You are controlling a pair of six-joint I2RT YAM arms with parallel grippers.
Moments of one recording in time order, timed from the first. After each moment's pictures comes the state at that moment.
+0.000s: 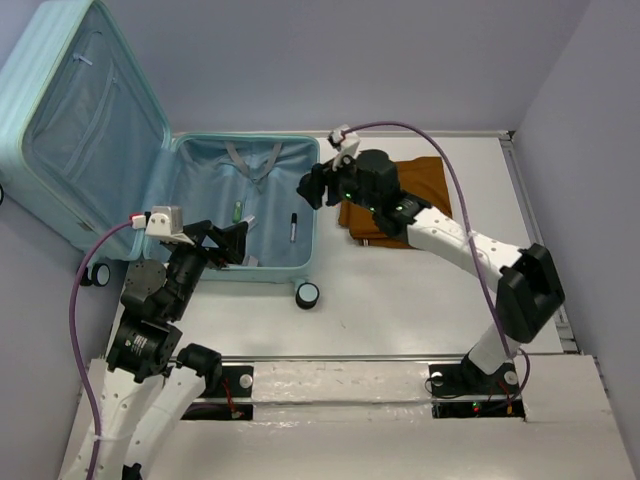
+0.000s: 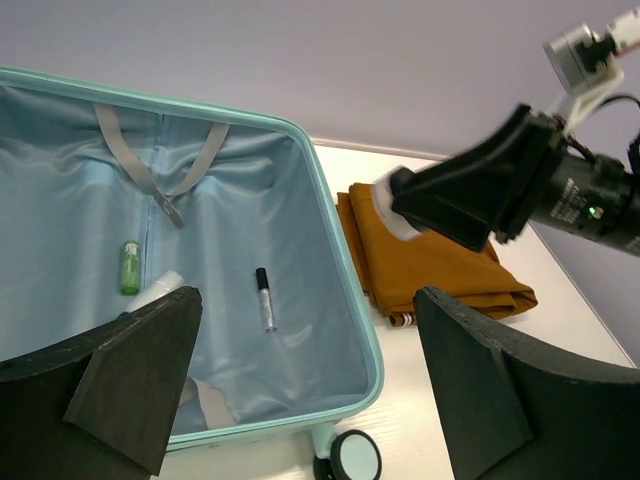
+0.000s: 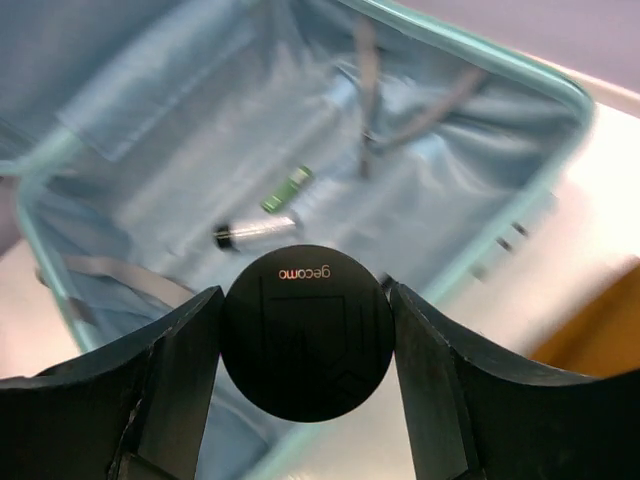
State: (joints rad) left arm -0.36 0.43 0.76 -0.31 -0.07 -0.36; right arm 0.69 1.59 1.26 0.14 -0.13 0.21
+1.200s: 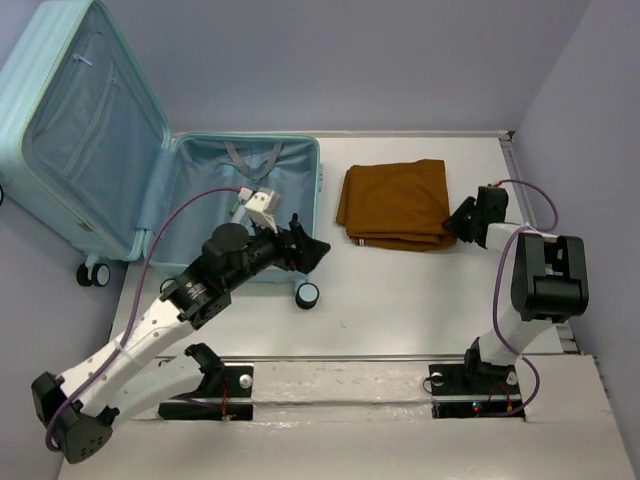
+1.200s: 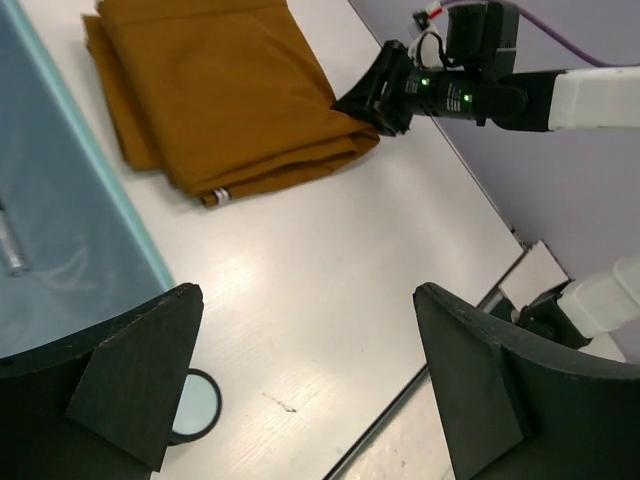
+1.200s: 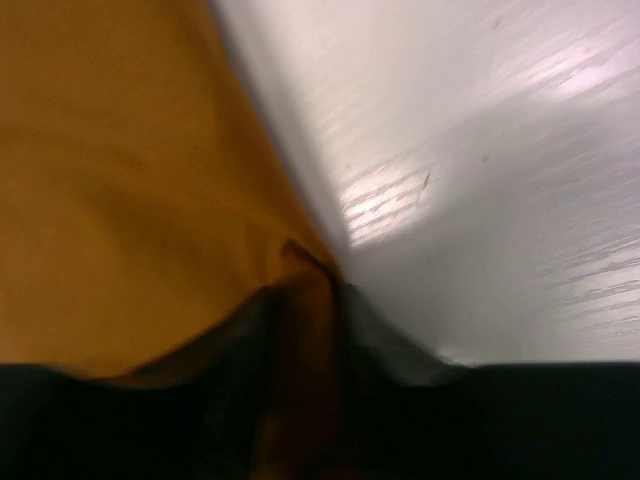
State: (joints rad) left arm -0.70 0.81 0.77 -0.16 0.08 -0.51; right arm -0.11 1.71 0.88 0.04 -0.09 0.60
